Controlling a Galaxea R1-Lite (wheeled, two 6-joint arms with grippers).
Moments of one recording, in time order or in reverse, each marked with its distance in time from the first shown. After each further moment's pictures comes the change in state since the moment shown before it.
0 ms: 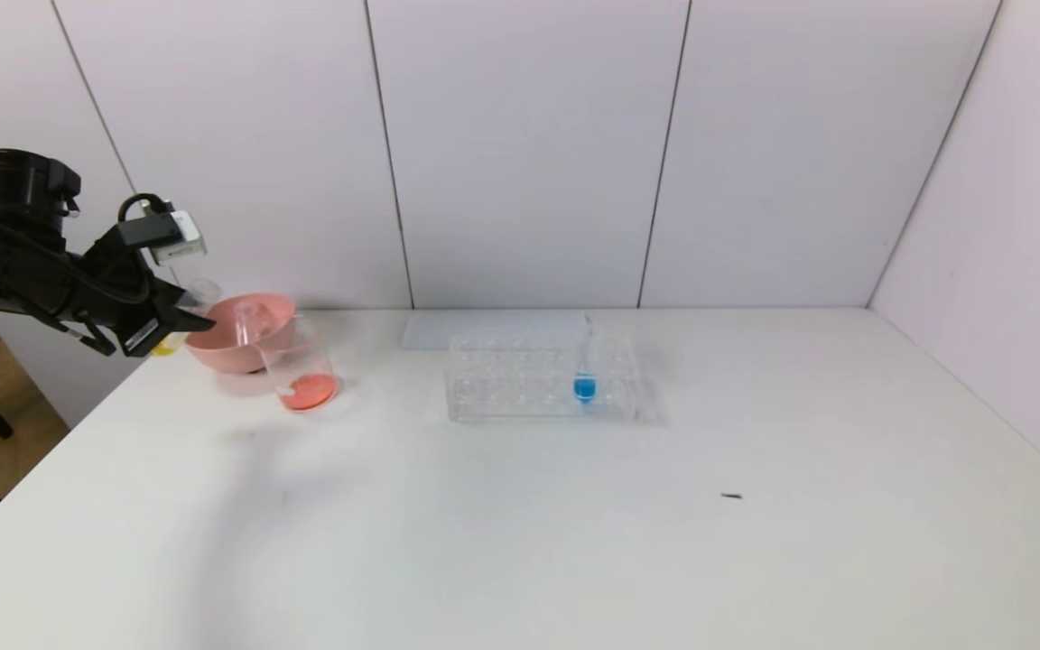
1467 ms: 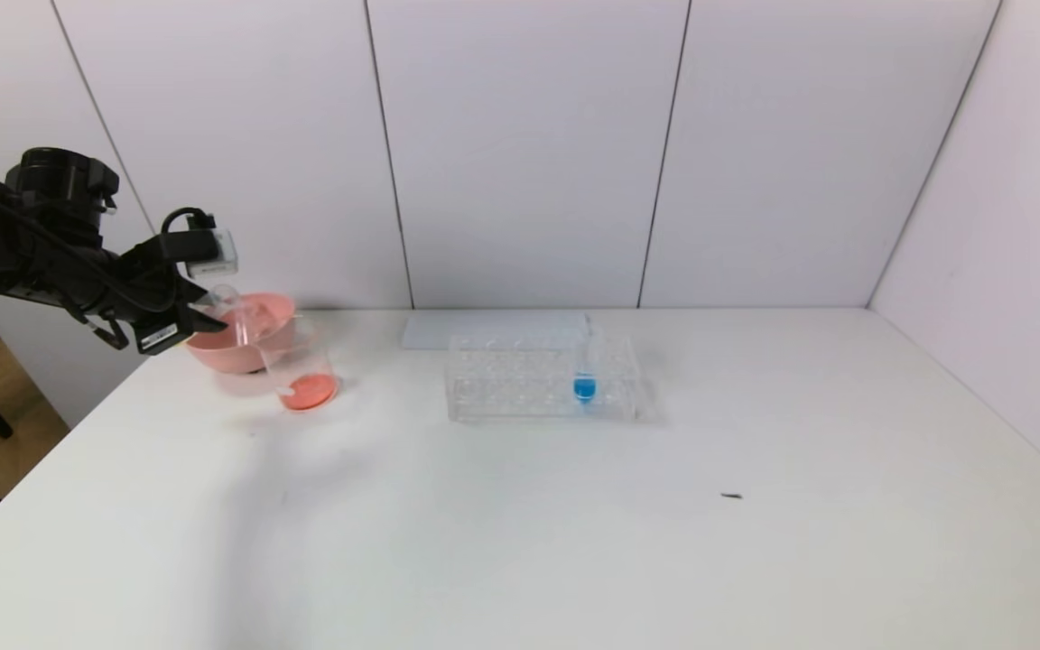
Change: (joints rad) left arm -0.053 0.053 -0.073 0.033 0.103 0.168; right arm 0.000 0.000 0.000 0.000 0.000 0.000
